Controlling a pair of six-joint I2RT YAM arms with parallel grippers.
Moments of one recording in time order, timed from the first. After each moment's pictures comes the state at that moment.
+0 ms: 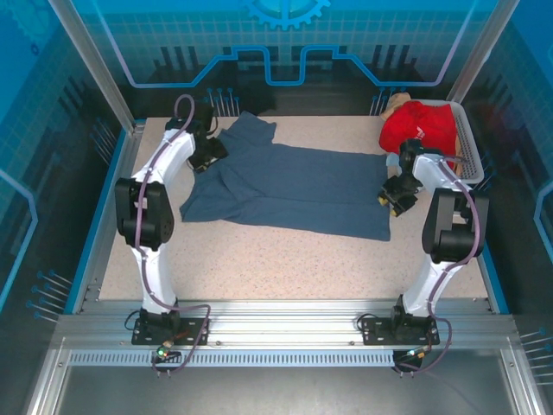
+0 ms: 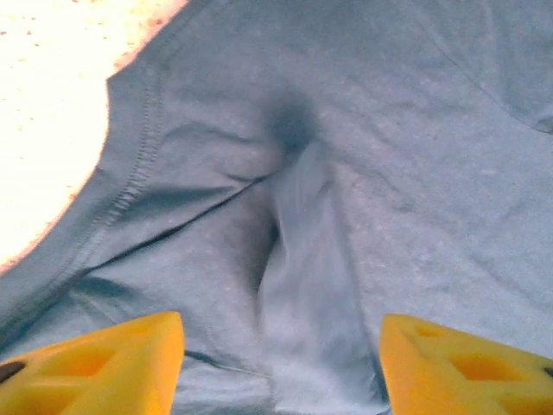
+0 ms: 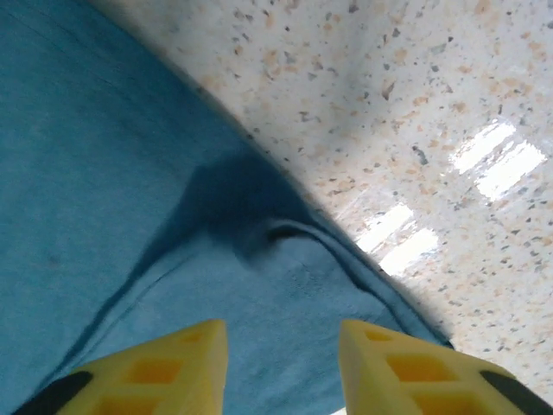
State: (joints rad) left arm -0.09 2.05 1.84 -0.97 -0.02 -0.73; right arm -0.11 1.86 1.39 -1.04 -0.09 0.84
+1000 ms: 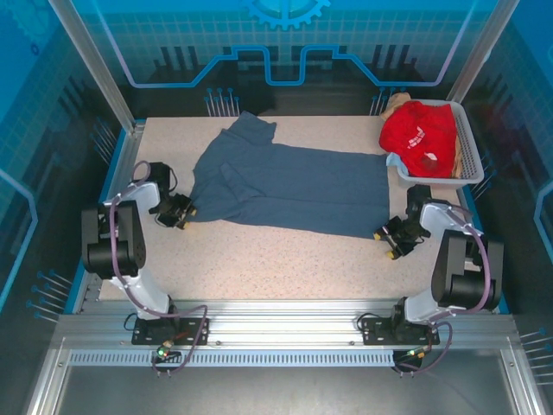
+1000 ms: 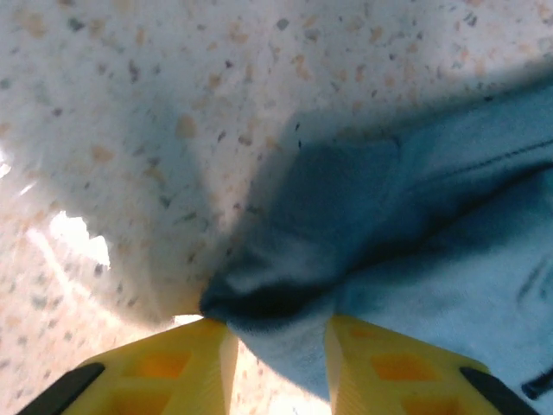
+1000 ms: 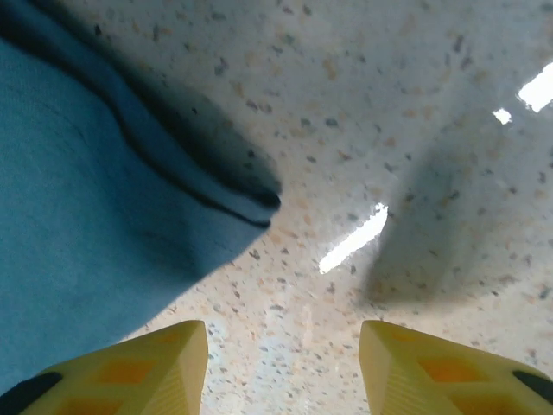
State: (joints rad) left arm 0.18 1.76 1.02 -0.62 0.25 -0.92; right arm -0.18 1.51 0.80 -0.81 -0.29 0.83
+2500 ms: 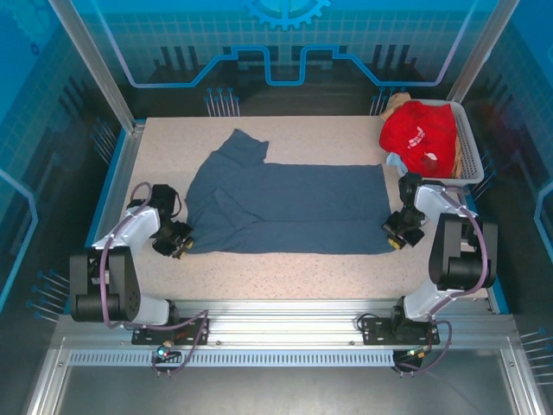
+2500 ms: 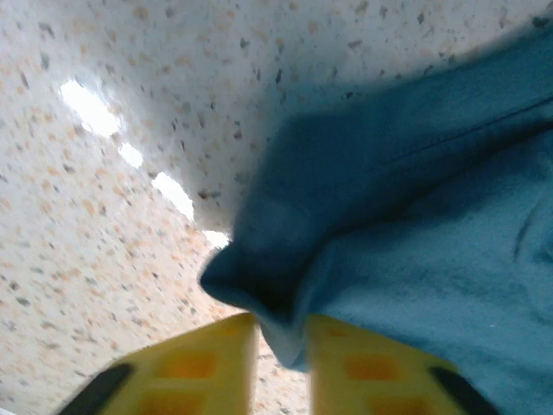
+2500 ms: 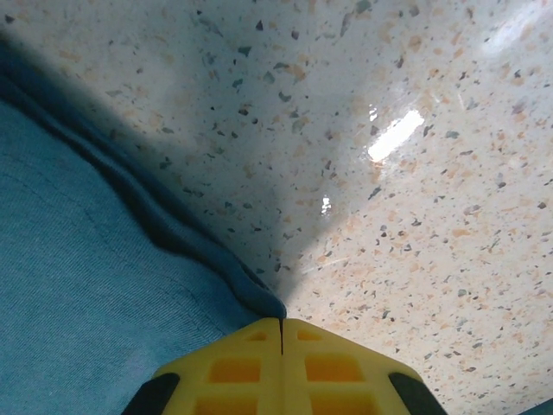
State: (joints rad) left arm 0.10 1.42 0.79 -0.89 0.10 -0.93; right arm -0.12 1.63 0.99 -1.02 0.00 0.73
